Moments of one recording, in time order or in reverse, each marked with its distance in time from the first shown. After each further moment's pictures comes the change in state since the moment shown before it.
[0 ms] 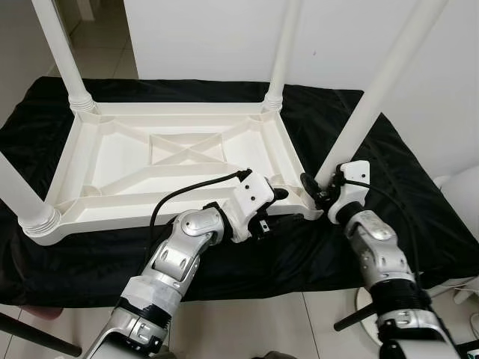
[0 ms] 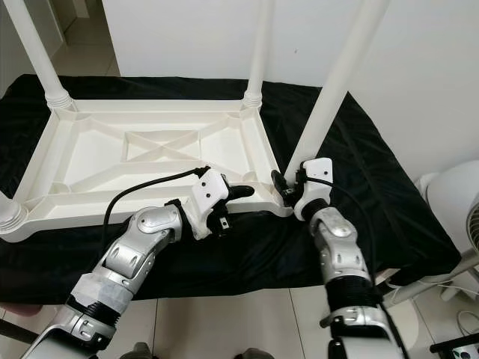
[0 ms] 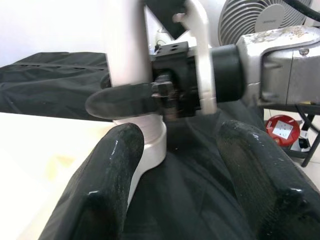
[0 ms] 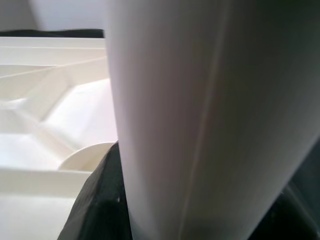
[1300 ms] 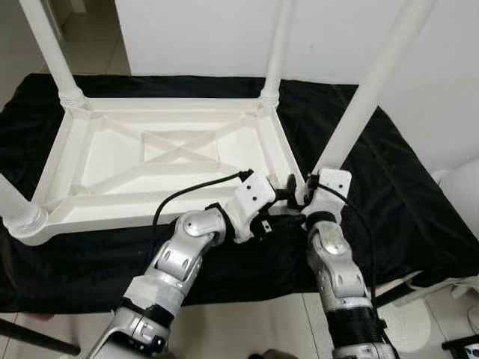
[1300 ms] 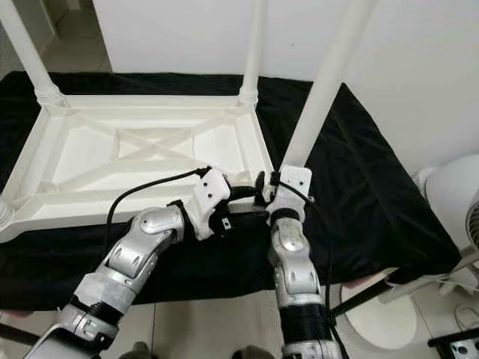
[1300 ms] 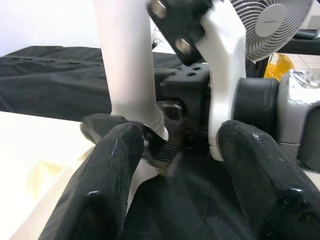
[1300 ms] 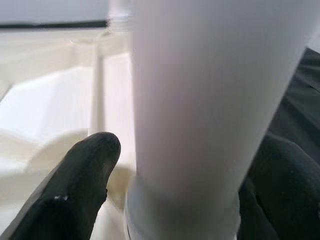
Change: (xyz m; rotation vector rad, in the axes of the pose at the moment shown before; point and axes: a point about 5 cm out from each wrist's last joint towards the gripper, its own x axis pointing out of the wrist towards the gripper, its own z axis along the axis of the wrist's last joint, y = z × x) left arm 0.001 -0.001 -0.003 -0.011 -0.003 -0.001; right arm -0.027 0.044 -0.005 0.013 -0.025 -0.266
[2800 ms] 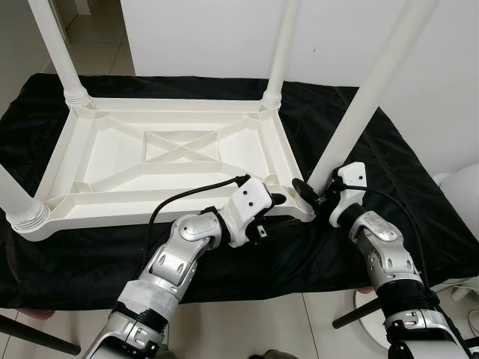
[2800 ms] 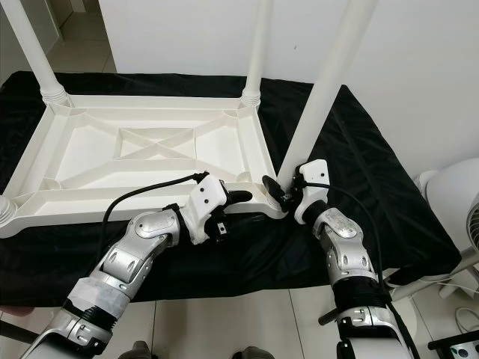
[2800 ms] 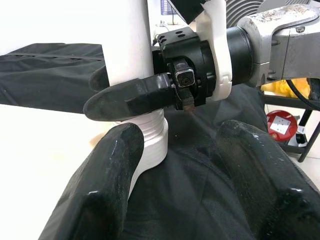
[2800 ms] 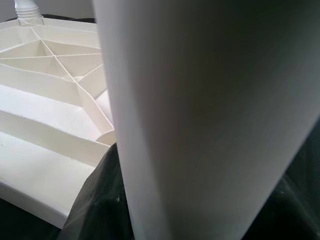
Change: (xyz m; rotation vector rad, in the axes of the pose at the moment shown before) left arm -0.007 -0.003 -0.004 0.016 0.020 -0.008; right arm 0.028 -0.040 0.003 -0.079 -0.010 0.622
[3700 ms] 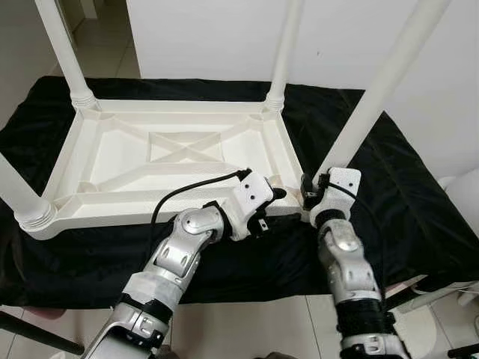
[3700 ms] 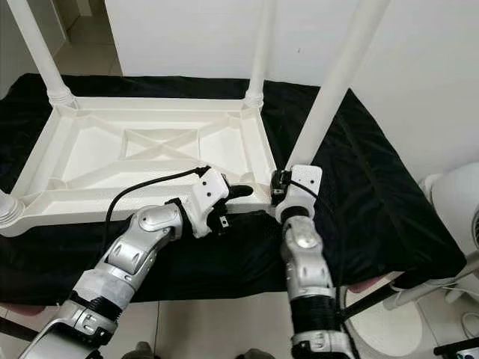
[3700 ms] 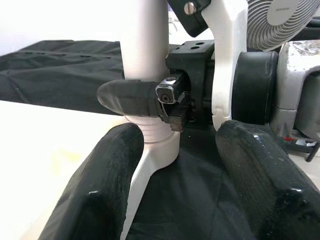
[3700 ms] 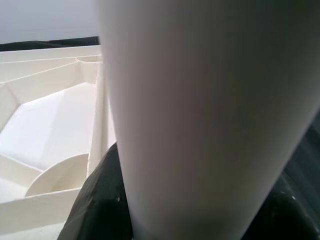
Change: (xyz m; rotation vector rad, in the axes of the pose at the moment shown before) left arm 0.008 0.009 0.000 -0.008 0.007 0.011; right arm 0.005 0.037 0.004 0.131 -0.023 -0.685
